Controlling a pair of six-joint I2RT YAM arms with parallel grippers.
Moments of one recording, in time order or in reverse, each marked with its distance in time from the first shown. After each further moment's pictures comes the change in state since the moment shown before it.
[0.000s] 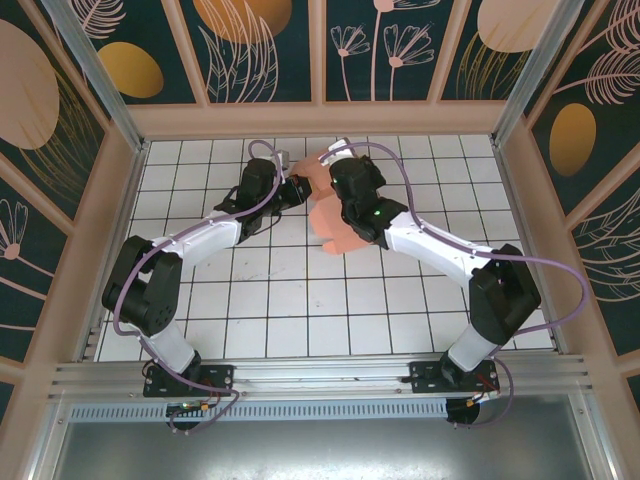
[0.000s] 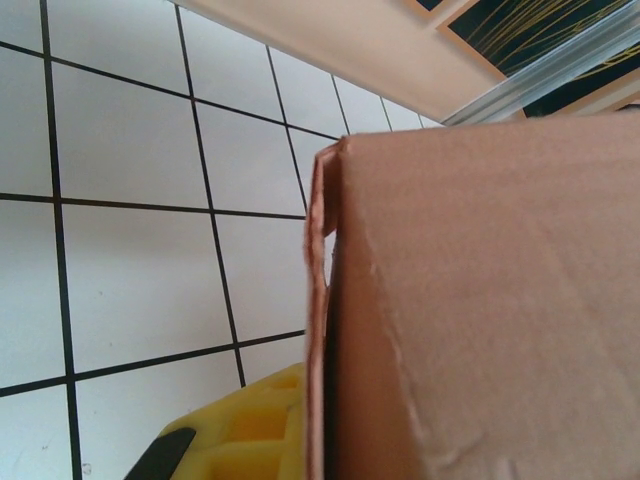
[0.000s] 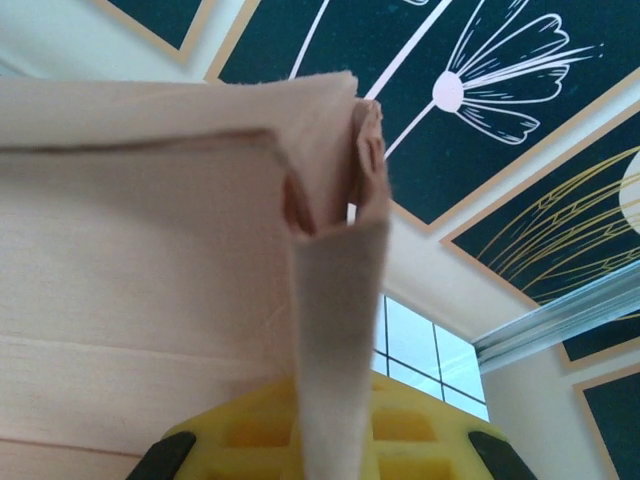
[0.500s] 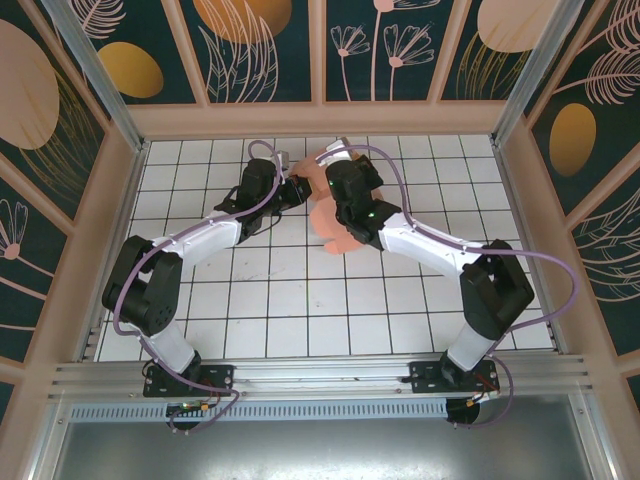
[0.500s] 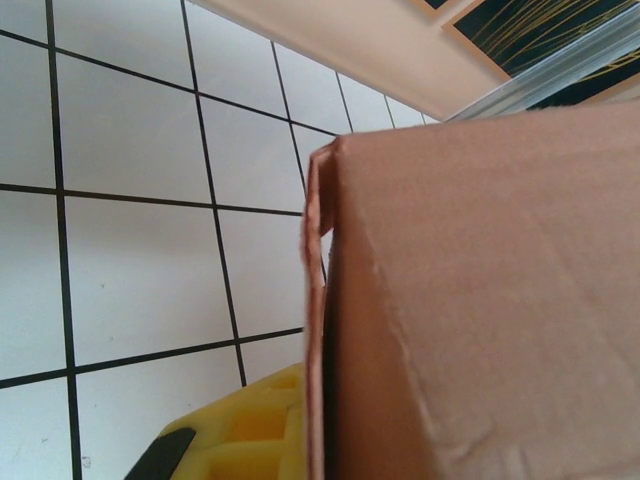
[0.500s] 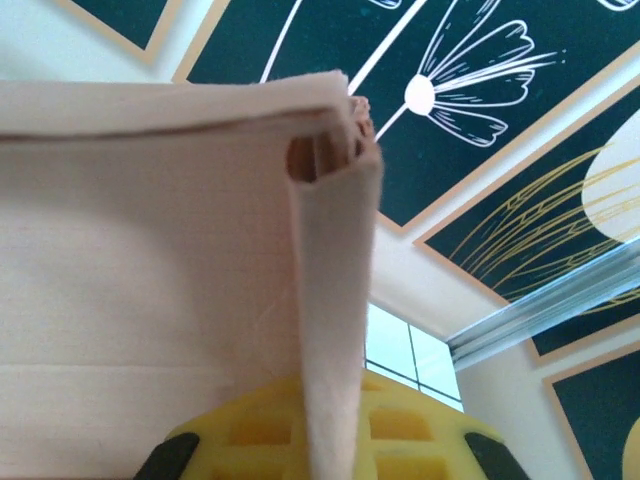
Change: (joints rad) left arm 0.000 0.000 0.000 -0.009 -0.001 -0.014; right arm 0.009 0.041 -0.010 0.096 0.074 -0.042
